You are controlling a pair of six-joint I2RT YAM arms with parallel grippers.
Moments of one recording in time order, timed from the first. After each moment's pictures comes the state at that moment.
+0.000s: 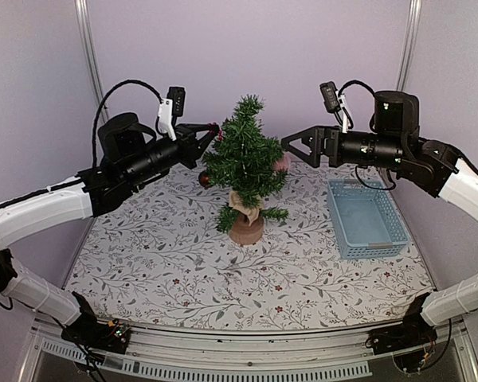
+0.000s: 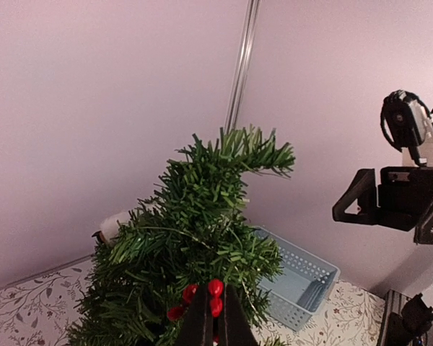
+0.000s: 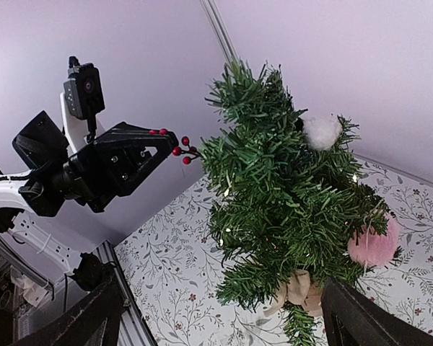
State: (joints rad) left arm -0.76 1.33 1.10 0.33 0.09 -0.20; right arm 0.75 1.24 1.35 -0.31 -0.28 0.33
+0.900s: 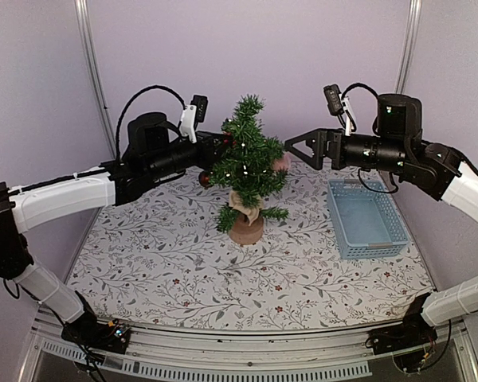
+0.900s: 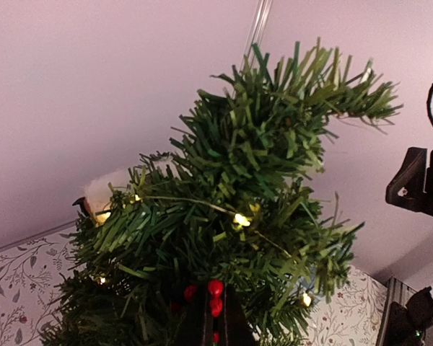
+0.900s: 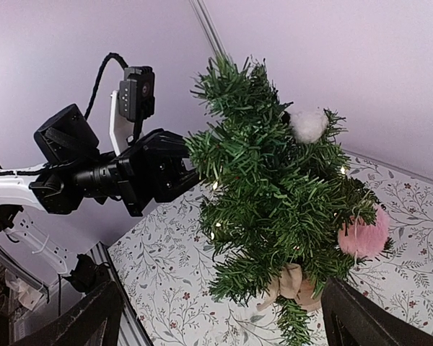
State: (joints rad) left arm -0.73 1.51 1.21 0.26 0.13 -0.25; right arm 0.75 1.22 1.32 -0.31 -0.25 0.34
